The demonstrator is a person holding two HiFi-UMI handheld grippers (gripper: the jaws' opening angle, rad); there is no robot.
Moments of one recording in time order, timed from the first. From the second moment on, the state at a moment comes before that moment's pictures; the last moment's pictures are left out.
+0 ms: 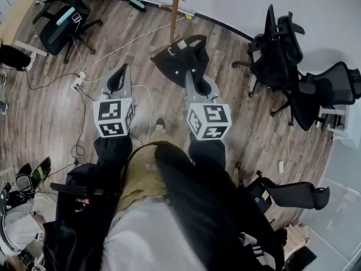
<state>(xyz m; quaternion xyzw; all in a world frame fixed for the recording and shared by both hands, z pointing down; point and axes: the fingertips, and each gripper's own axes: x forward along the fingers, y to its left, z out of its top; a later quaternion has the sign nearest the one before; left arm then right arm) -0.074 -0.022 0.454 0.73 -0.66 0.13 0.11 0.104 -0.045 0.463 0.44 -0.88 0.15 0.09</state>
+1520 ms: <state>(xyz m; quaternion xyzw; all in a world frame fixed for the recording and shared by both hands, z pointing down) -0.113 -0.256 0.458 0.81 -0.56 0.06 0.15 0.023 -0.237 0.457 0.51 -0.84 0.12 0.17</state>
